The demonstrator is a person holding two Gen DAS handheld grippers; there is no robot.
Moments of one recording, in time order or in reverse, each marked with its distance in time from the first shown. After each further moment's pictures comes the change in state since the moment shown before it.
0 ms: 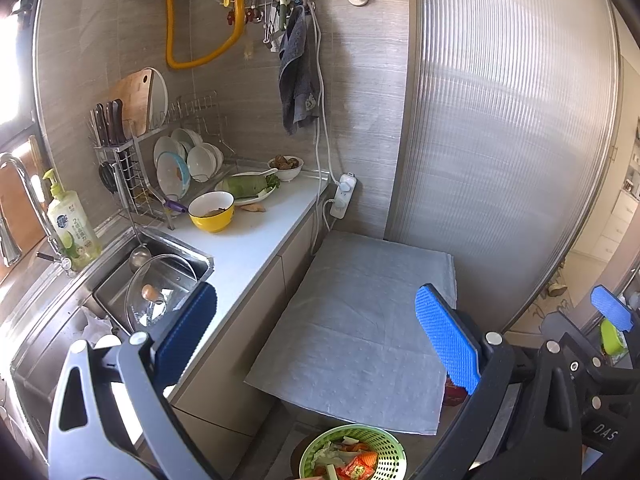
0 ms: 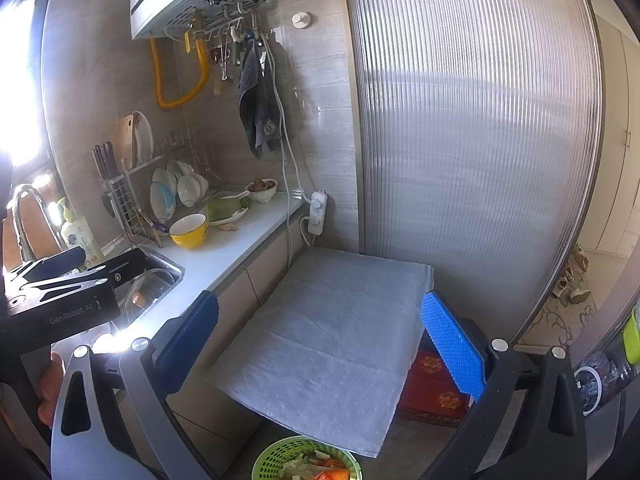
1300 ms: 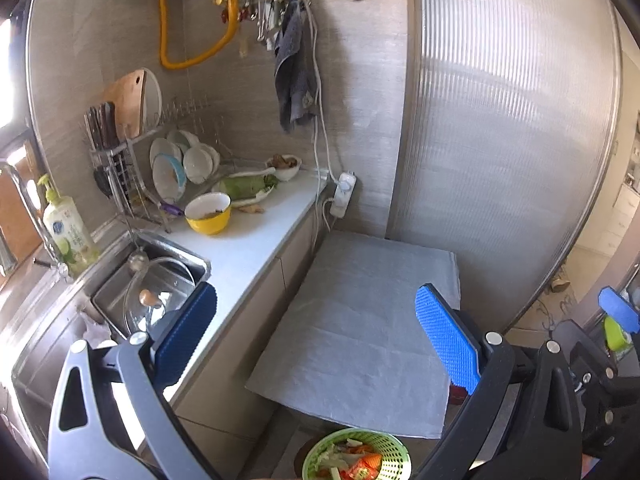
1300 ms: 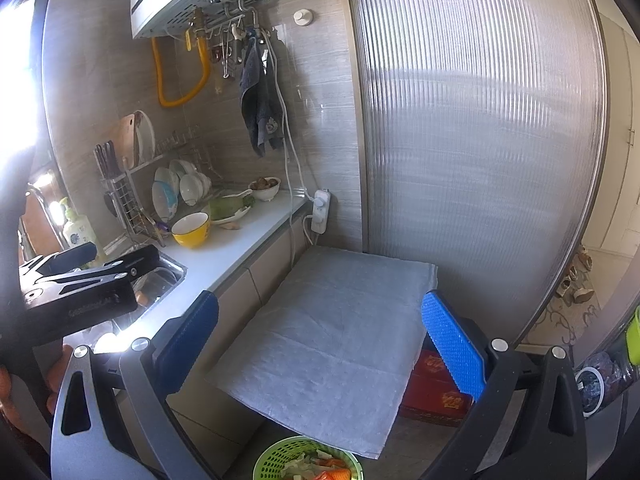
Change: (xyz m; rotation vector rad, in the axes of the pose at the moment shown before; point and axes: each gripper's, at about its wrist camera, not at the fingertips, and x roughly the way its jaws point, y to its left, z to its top) left arm 0.018 0.000 0.005 0.016 0.017 -0.009; right arm 0.006 0.000 0.004 -0.001 0.010 0.016
